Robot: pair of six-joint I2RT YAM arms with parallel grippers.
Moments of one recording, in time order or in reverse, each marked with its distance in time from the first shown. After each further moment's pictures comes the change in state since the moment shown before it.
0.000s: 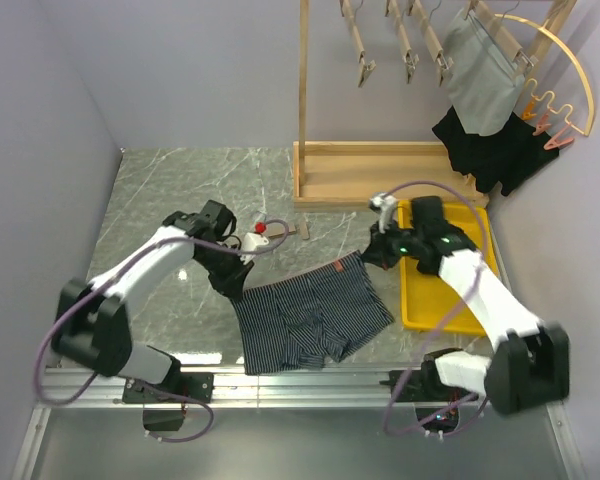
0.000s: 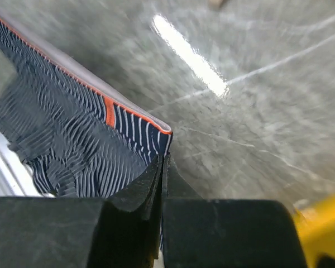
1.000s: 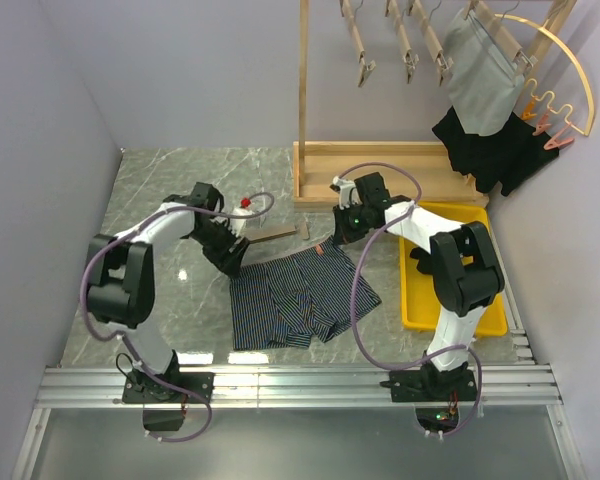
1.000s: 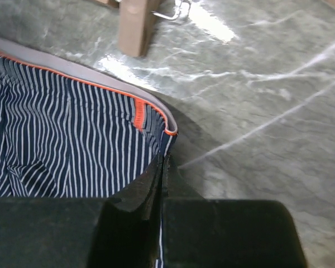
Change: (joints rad) left arm 0.204 0.405 0.107 0.225 -0.101 0.025; right arm 0.166 0.741 0.359 0.170 0.259 0.253
